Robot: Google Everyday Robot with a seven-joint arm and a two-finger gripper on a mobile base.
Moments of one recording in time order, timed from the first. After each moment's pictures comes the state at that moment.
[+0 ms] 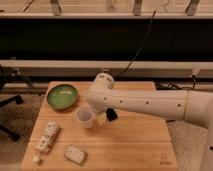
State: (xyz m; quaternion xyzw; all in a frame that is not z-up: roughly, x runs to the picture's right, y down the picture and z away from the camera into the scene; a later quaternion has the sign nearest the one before) arm -0.046 0.126 0.758 -0.21 -0.11 -0.19 0.95
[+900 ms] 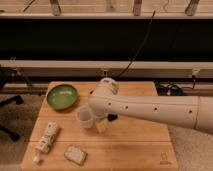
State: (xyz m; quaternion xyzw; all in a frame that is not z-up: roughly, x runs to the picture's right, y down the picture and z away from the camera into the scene) arm -0.055 0.156 0.723 -0.23 -0.16 -0.21 0.94
